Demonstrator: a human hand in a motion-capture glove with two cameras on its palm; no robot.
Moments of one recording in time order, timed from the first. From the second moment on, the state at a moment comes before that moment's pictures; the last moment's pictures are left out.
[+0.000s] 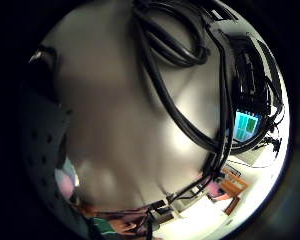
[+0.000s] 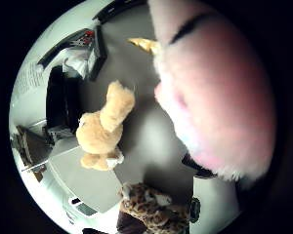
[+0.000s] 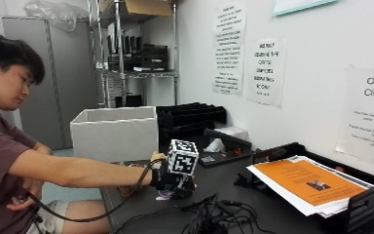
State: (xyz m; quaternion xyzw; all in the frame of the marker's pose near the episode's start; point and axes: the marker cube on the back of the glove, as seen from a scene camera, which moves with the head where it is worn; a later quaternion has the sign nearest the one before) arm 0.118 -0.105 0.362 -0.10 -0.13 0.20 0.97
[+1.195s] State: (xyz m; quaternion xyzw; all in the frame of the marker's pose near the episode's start) arm -0.225 -0.147 -0.004 0.08 -0.09 -0.13 0.98
